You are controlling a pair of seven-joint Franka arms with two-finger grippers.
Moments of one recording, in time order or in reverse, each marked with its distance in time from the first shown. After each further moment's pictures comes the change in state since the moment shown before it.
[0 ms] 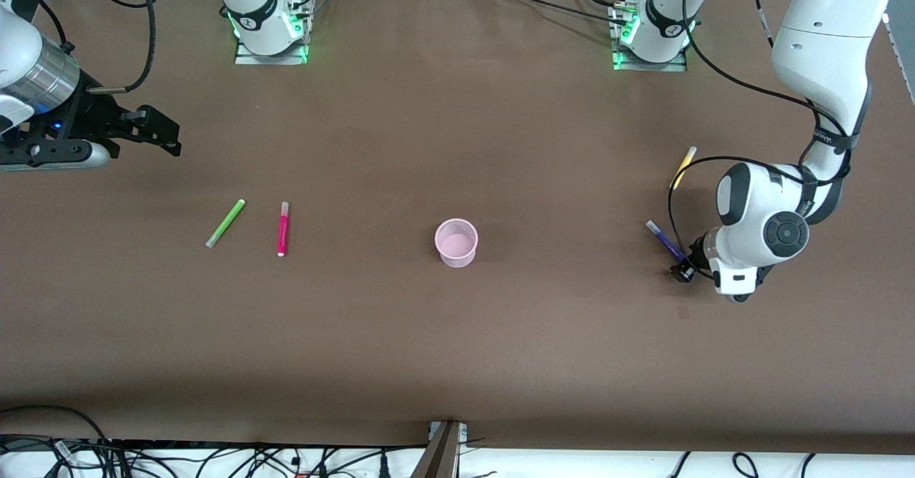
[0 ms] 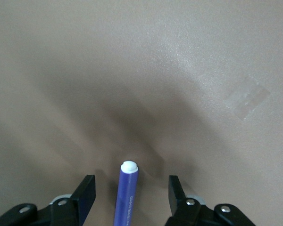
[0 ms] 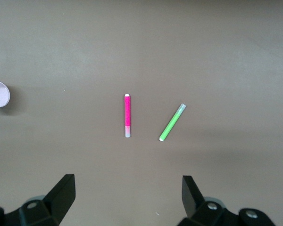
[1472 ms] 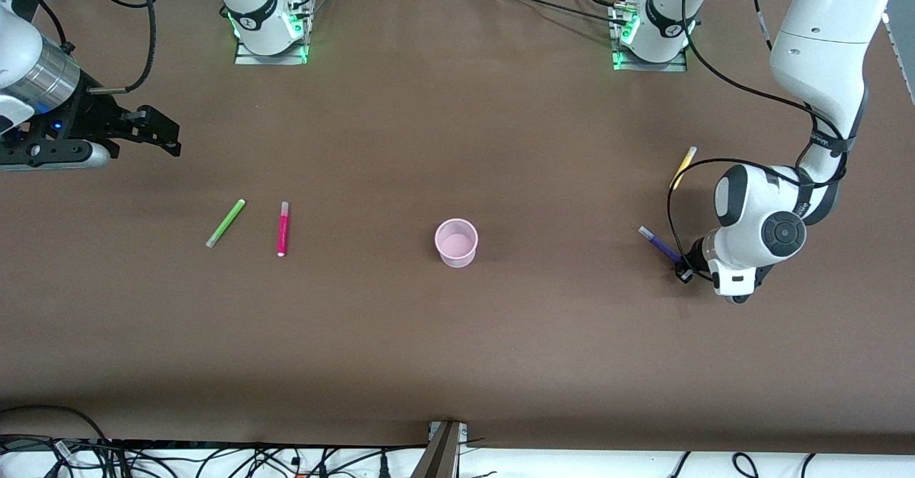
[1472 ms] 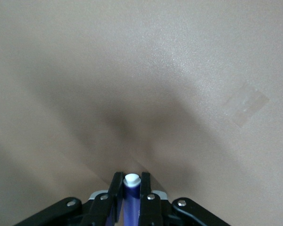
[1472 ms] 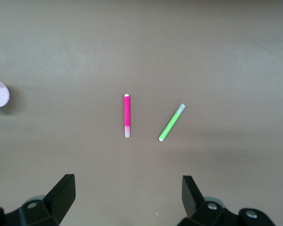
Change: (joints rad) left arm 0.003 0.016 0.000 -0.003 0.001 0.044 0.000; right arm 0.000 0.000 0.000 0.000 -0.002 0.000 0.000
